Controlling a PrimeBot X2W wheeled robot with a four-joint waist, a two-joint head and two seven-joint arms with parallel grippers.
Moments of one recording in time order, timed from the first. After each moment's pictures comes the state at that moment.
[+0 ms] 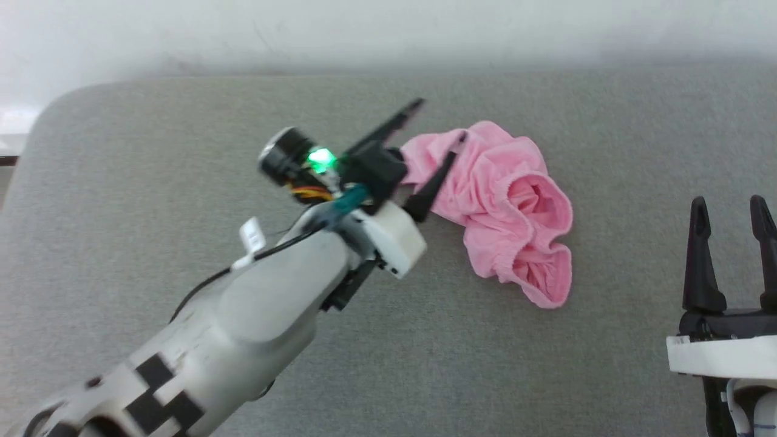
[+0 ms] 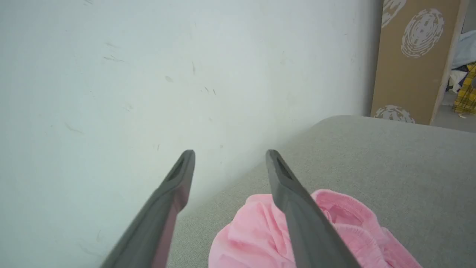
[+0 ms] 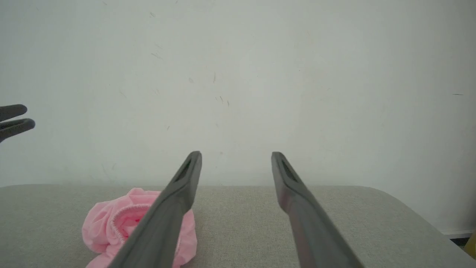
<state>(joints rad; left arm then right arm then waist) -0.92 0.29 -1.07 0.41 -0.58 0.17 -0.26 -0.03 -0.05 -0.17 -0.14 0.10 0.13 -0.26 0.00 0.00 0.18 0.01</state>
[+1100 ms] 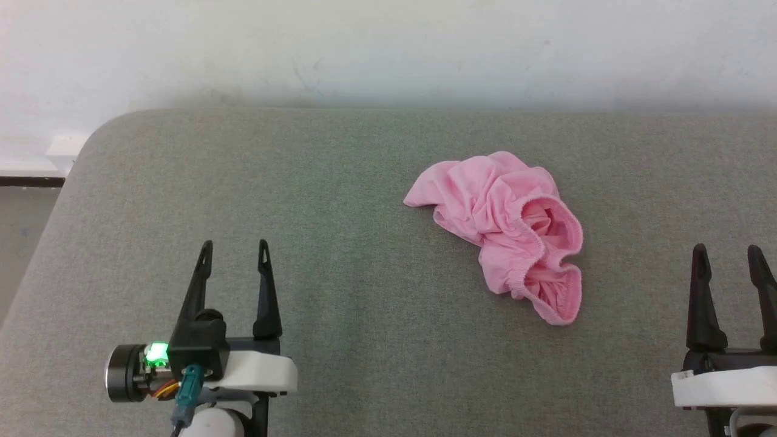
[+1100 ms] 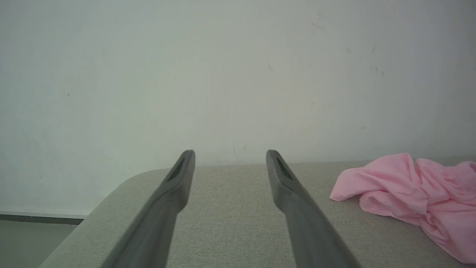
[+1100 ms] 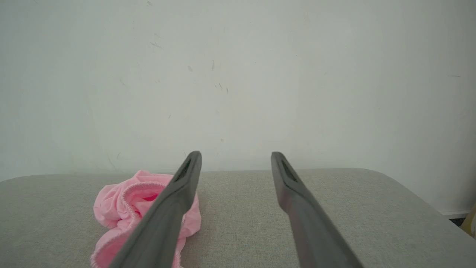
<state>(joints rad) -0.07 0.19 -0.24 0.00 -0.12 0.30 -0.26 0.06 -0.05 -0.20 -0.08 0.12 0.13 -0.26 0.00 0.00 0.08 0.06</state>
